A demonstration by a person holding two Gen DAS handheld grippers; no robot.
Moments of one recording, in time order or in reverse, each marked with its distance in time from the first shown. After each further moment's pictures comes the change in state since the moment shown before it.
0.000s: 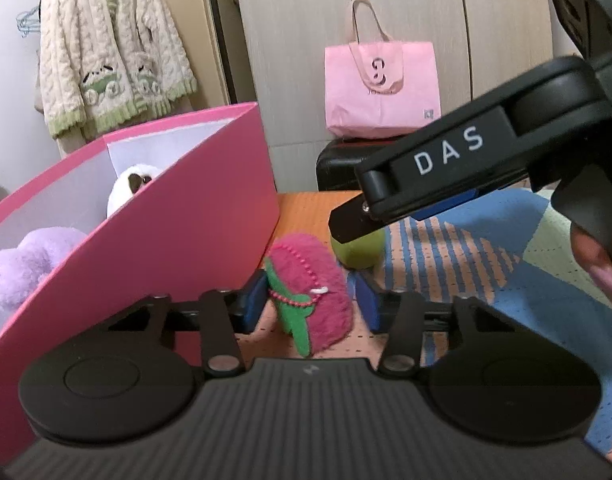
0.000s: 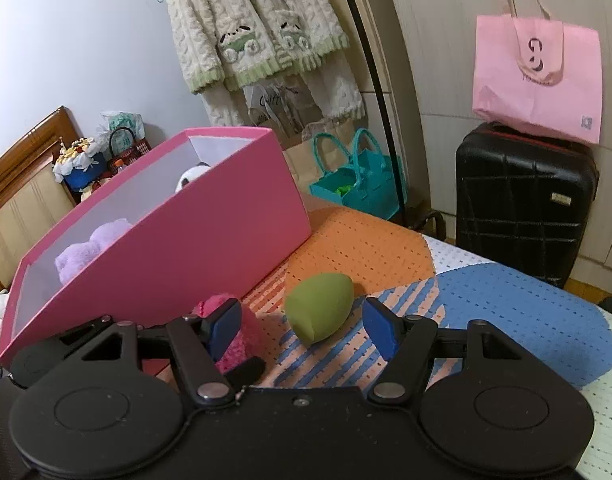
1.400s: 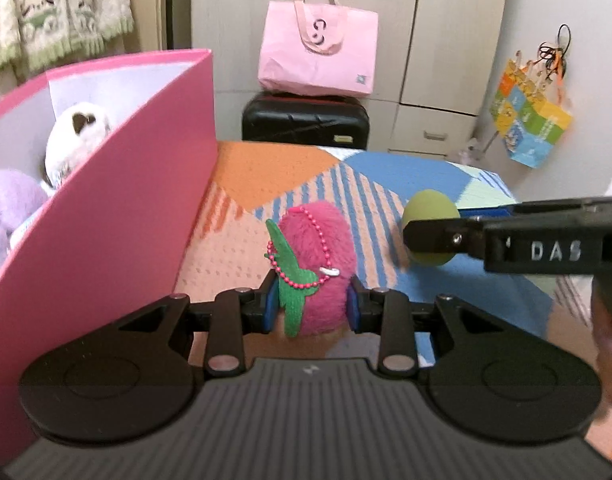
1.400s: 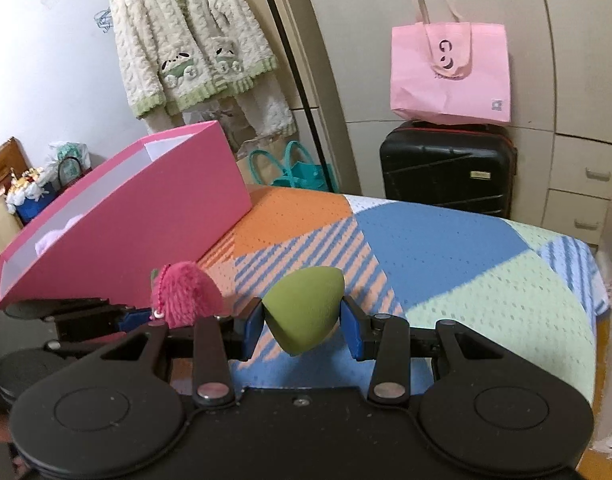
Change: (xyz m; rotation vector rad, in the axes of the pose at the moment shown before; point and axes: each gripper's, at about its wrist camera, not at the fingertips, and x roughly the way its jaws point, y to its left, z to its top) left arm -0.012 0.029 -0.001 -0.082 0.151 -0.308; right arm -0.059 0.005 -0.068 0.091 -0.098 -0.201
